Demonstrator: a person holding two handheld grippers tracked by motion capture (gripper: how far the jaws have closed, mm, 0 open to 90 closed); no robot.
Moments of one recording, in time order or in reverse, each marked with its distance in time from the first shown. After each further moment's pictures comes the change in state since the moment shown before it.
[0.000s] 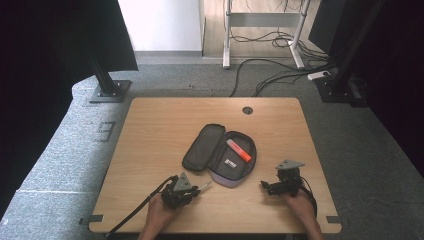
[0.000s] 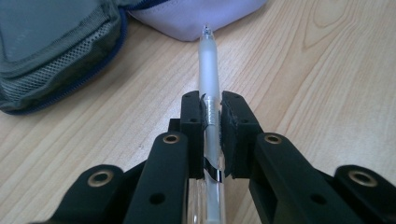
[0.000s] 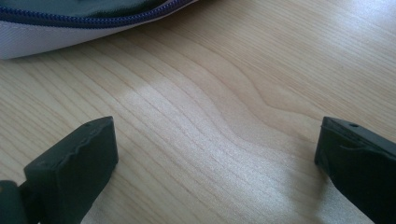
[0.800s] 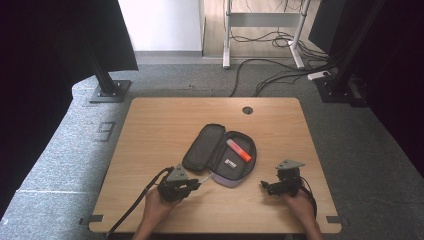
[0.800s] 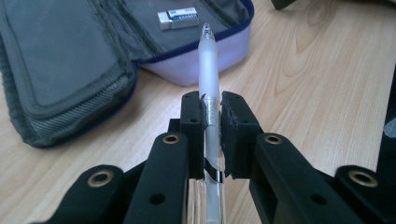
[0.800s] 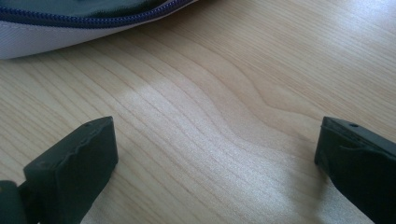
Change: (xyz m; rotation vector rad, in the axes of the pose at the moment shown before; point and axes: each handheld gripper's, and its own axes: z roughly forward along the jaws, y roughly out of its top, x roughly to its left) left arm 0.012 0.027 -0.025 -0.067 -0.064 -0.036; right arm 0.000 0.000 0.000 0.000 -0.001 0.000
